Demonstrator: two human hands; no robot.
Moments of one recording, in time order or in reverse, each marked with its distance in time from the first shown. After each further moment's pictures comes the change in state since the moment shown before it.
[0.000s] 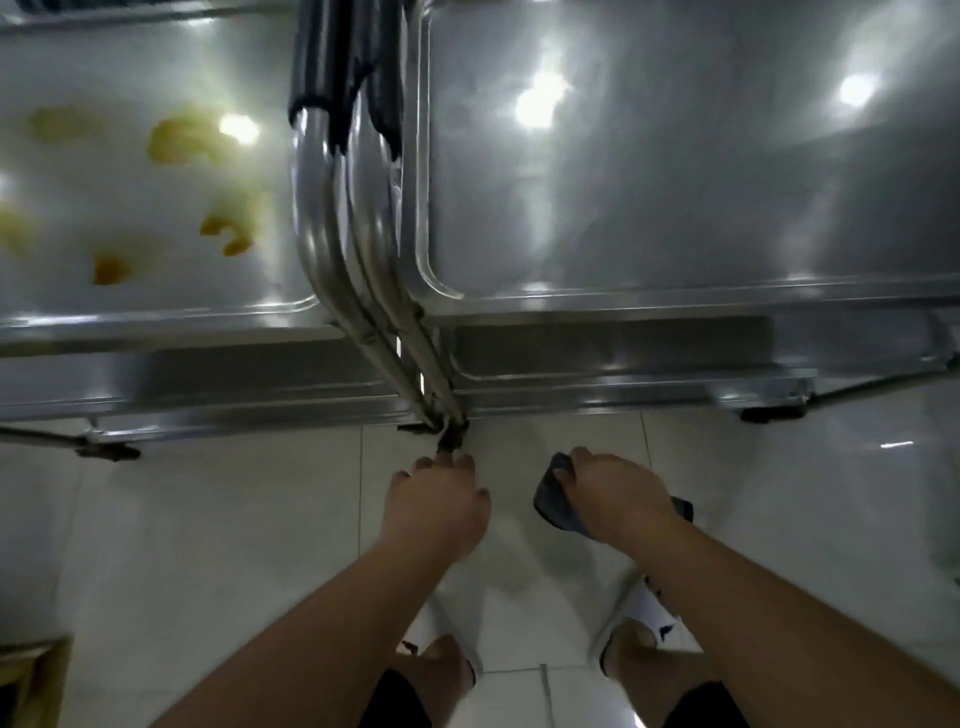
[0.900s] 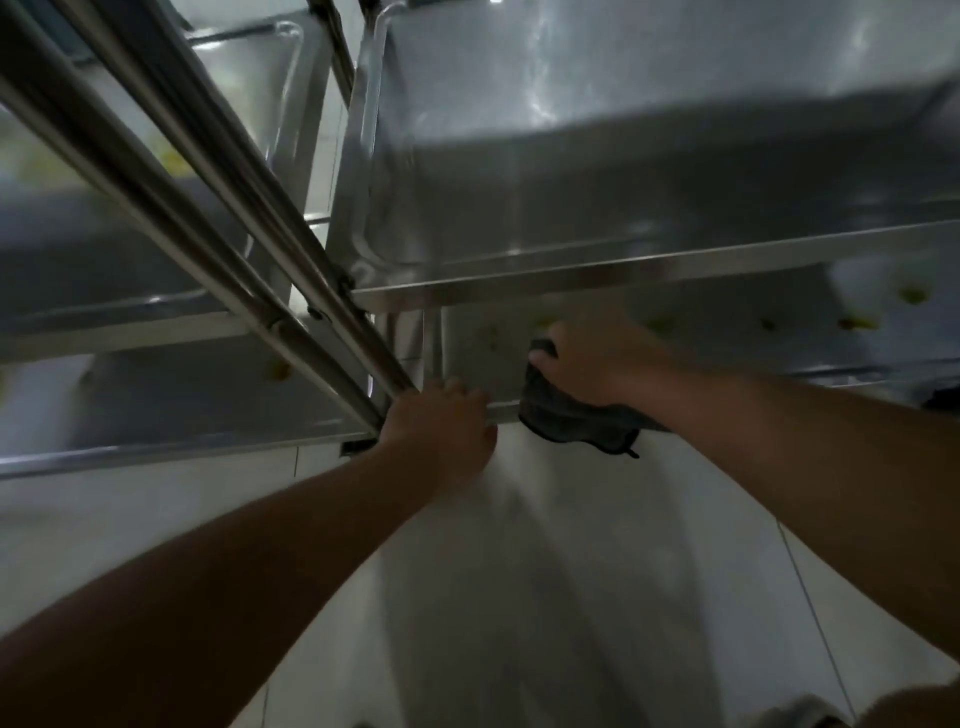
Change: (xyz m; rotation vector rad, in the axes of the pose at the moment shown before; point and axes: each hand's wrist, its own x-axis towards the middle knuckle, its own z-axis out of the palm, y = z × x) left_hand 0.305 0.010 0.204 0.260 0.242 0.136; right_hand 0.328 0.064 0.145 -0.053 0.386 -0.236
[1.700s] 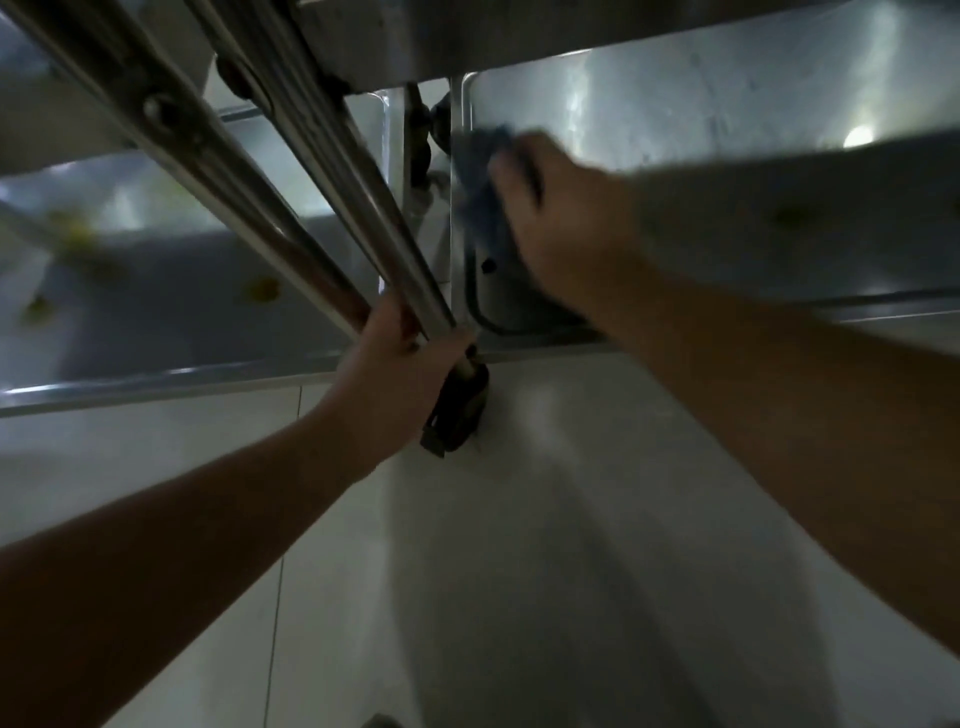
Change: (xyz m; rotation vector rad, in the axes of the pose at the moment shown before) left_hand 0.007 -0.068 0.087 -1.285 0.256 -0.241; right_hand 0.093 -0.064 0.081 0.605 0.655 -0.084
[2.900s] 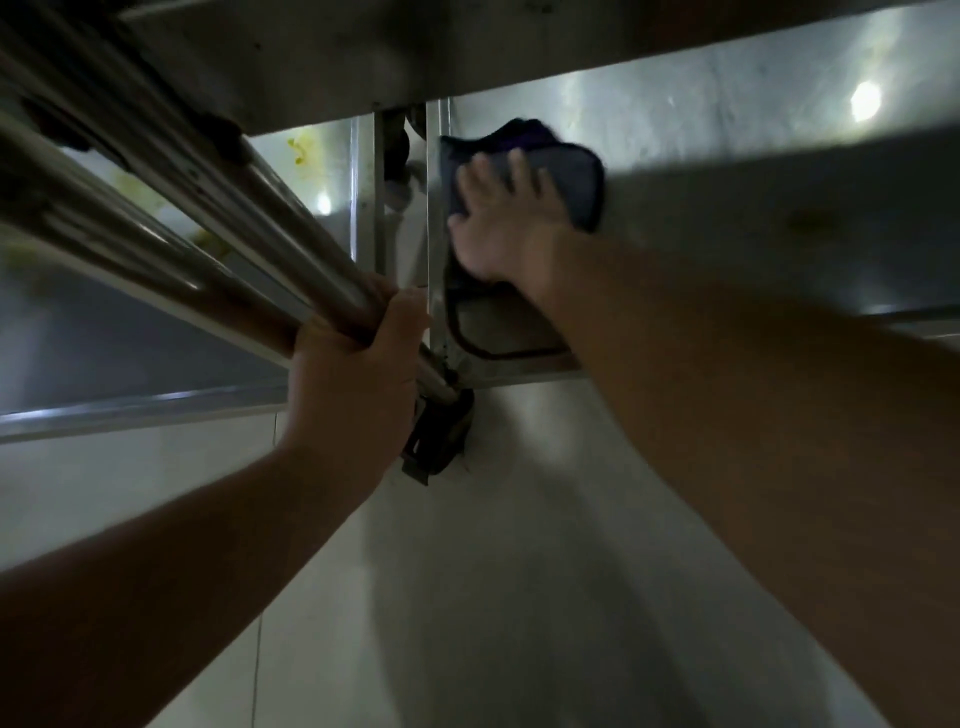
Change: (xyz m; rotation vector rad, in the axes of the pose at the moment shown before) left_hand 0.016 0.027 0.017 -0.355 0.269 0.082; right_hand 0.075 0.049 0.078 -0.559 -0.661 0.178
